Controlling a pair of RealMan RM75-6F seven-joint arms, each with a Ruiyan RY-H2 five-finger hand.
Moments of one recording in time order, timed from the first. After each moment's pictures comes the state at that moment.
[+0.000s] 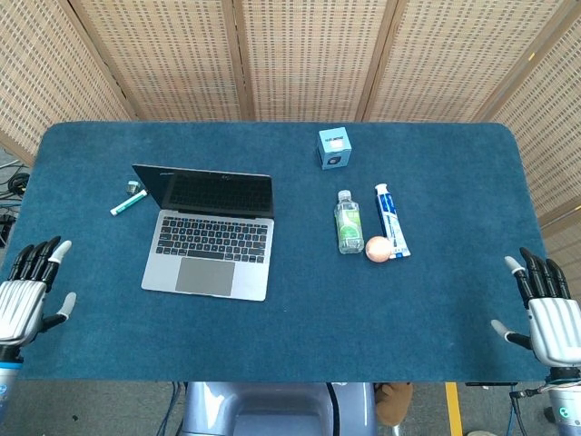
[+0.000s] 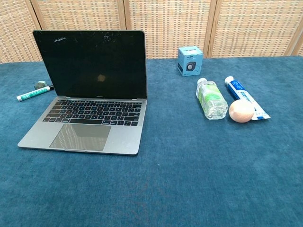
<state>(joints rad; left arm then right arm) -0.16 -1.12 -0.06 -1.64 1.51 1.41 0.05 0.07 -1.12 0.08 -1.57 -1.53 1.53 0.00</state>
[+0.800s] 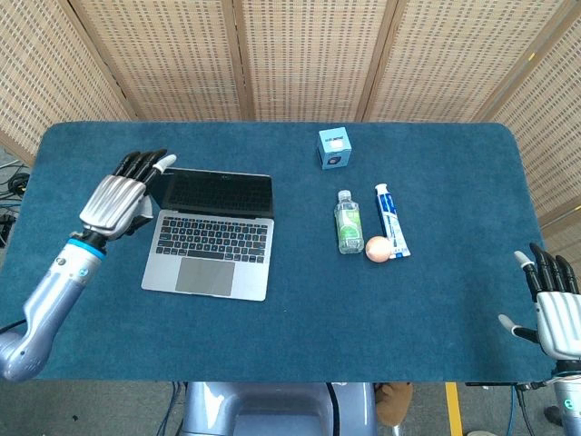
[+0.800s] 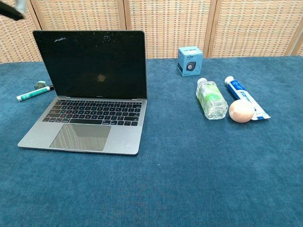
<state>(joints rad) -0.70 -1.06 -0.35 -1.73 1.11 0.87 0.20 0.09 -1.12 0.10 -1.55 -1.47 1.49 0.02</state>
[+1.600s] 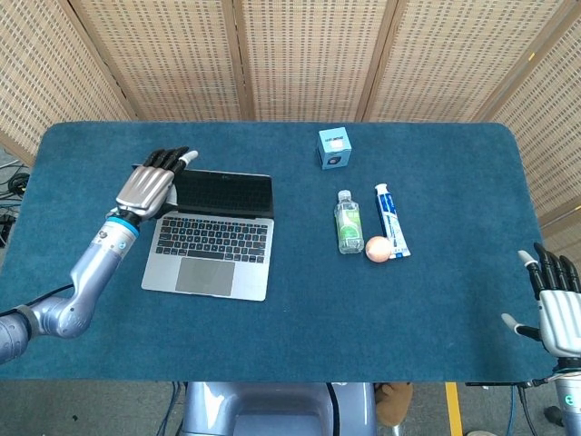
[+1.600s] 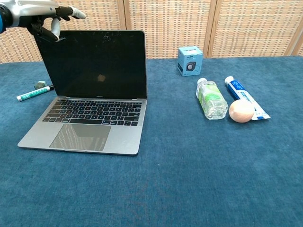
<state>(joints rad) -0.86 -1.24 -0.29 -1.48 0.94 0.77 0.24 0.09 -1.13 0.11 -1.53 -1.44 1.47 0.02</state>
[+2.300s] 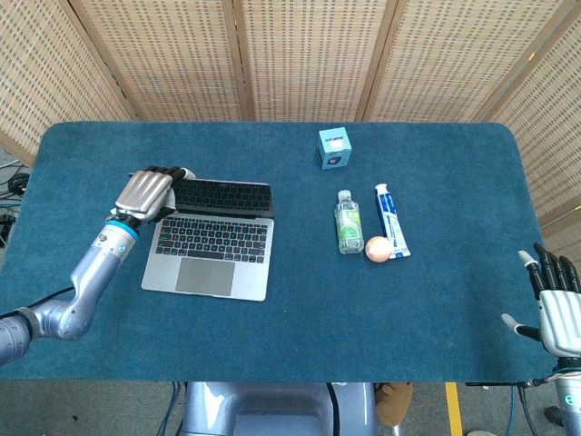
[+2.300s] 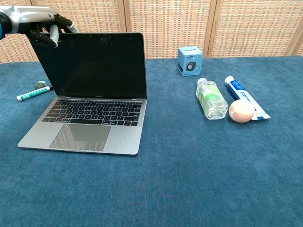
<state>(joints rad) -0.86 -1.24 -0.25 -1.47 0.95 0.79 0.22 0.09 -1.13 0.11 -1.53 -1.44 1.47 0.02</state>
